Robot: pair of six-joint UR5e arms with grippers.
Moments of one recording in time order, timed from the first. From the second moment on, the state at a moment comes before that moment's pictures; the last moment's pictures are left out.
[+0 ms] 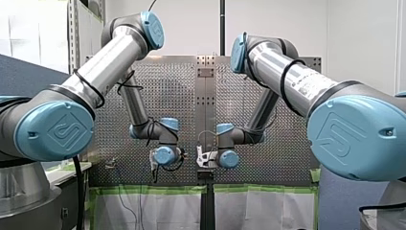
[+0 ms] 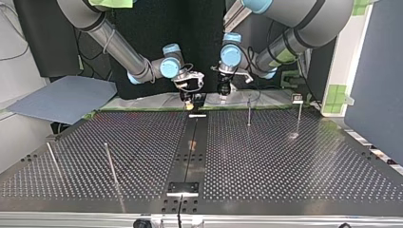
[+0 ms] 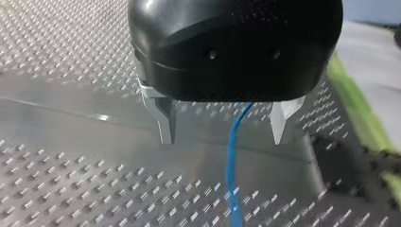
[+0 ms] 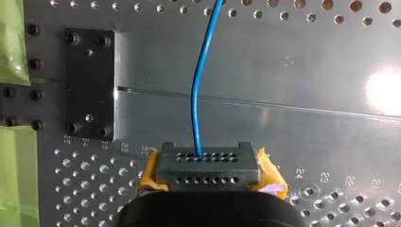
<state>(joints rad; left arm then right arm) -0.40 -2.34 -1.87 -2.22 -1.83 -1.73 2.23 -0.53 1.35 -0.64 1.60 1.52</state>
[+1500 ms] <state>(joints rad) -0.28 -2.38 -1.86 -2.21 -1.85 -1.66 2.23 -0.53 1.35 -0.64 1.60 1.52</state>
